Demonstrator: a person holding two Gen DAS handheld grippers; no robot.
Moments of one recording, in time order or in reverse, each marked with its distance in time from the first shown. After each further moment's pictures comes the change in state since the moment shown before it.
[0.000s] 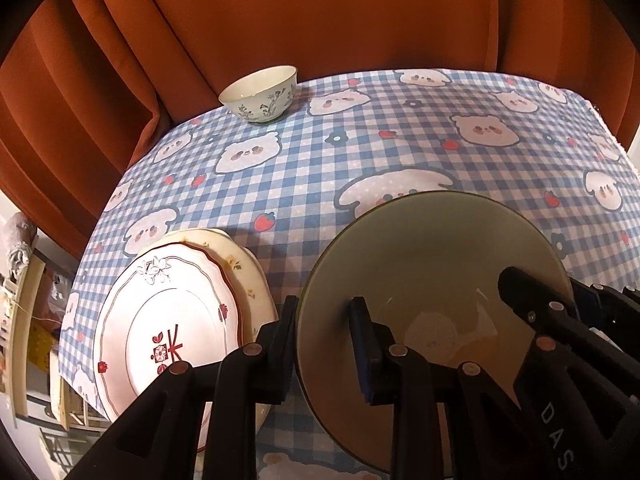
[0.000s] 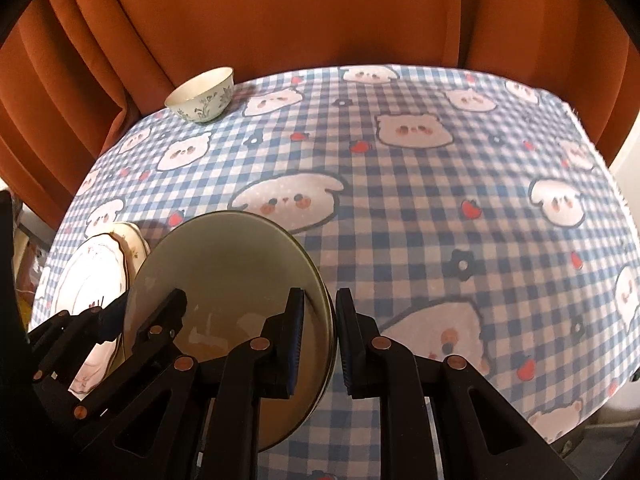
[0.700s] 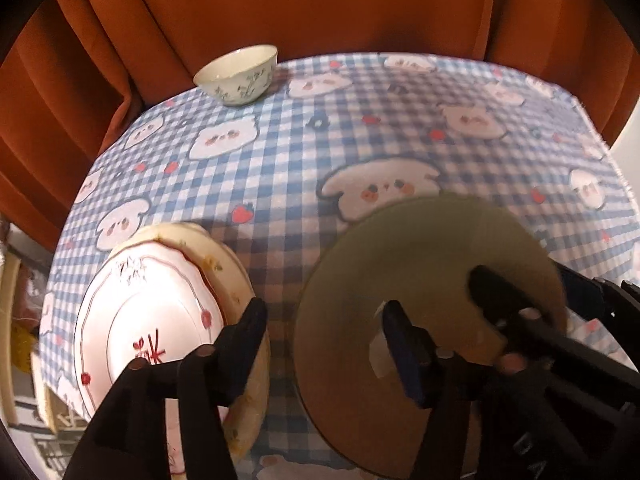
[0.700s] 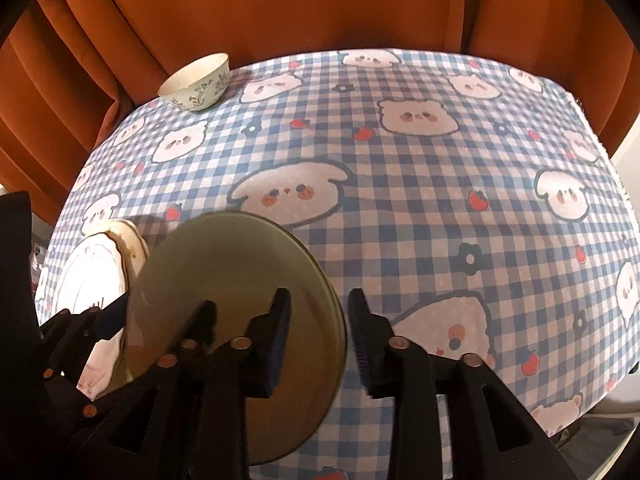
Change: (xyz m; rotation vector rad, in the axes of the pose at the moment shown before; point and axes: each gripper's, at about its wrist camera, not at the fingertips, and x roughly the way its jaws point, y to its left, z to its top) left arm 0.007 0.013 0.014 -0.001 0.071 -0.138; right arm -0.001 0.011 0.012 0.009 0.039 -0.039
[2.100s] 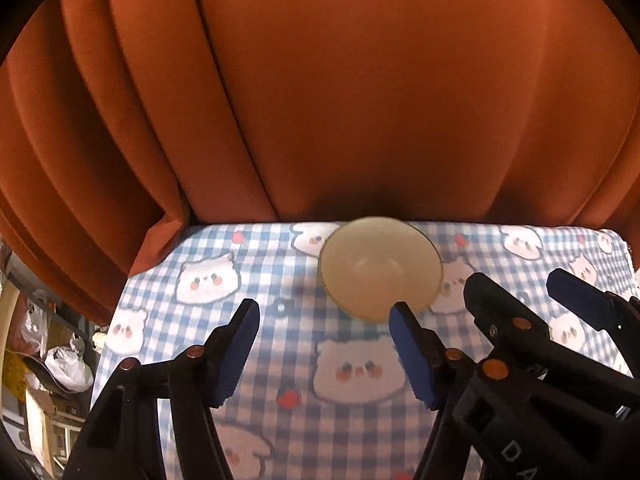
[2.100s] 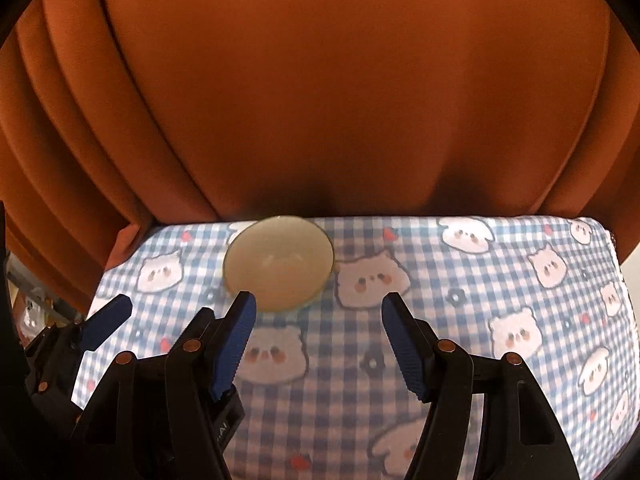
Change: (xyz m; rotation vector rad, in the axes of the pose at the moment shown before) left arm 0.040 0.154 0.209 -0.099 -0.209 0.032; right arm 0.043 0.161 0.236 -0.044 -0.194 -0.048
